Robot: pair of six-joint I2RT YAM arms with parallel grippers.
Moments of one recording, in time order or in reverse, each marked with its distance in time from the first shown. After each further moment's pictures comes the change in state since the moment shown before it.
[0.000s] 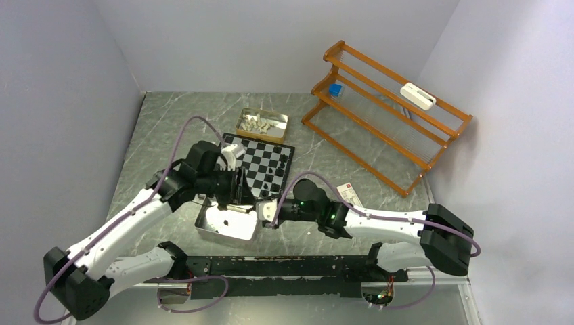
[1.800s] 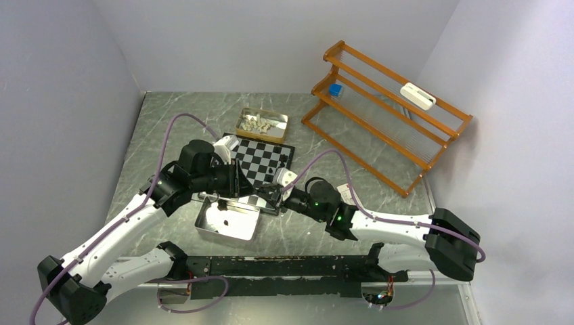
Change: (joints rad) left arm 0.000 -0.093 -0.005 0.135 -0.084 -0.105; right arm -0.044 -0.060 -0.079 0.289 0.221 0.594
